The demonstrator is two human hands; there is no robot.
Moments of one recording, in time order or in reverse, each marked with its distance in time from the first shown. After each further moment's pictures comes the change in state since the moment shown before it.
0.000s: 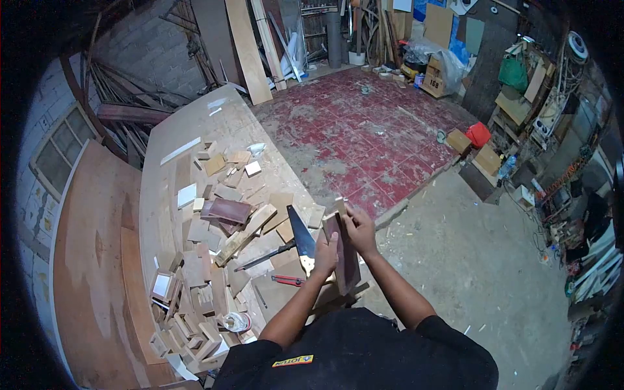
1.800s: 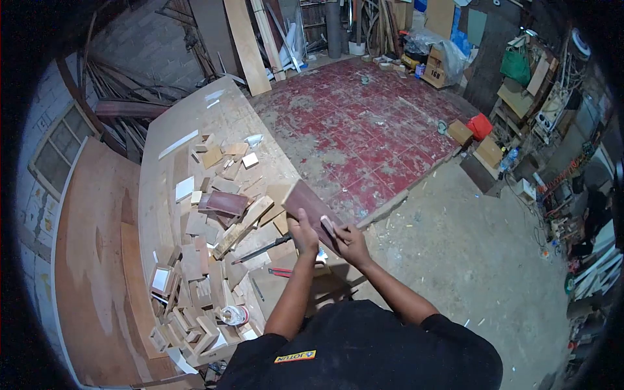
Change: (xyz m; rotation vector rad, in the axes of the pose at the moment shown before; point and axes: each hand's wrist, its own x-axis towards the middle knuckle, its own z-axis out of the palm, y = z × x) left_hand 0.040 0.011 -0.009 -0.242 0.519 0.172; right_hand -0.052 0.013 -0.004 -0.096 -0.227 -0.063
